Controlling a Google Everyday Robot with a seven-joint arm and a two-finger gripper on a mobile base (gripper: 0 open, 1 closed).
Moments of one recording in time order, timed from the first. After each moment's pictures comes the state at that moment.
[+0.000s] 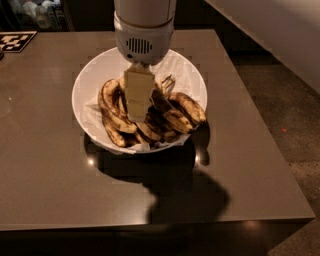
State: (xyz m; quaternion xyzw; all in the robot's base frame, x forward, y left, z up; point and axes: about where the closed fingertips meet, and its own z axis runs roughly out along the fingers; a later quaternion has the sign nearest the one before) arm 0.491 0.022 0.974 -0.65 0.75 -0.05 0.11
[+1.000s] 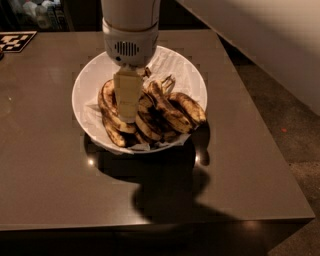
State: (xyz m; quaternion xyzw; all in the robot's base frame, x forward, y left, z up) arm 0.499 0.045 0.959 -0.67 0.74 -0.02 0.09
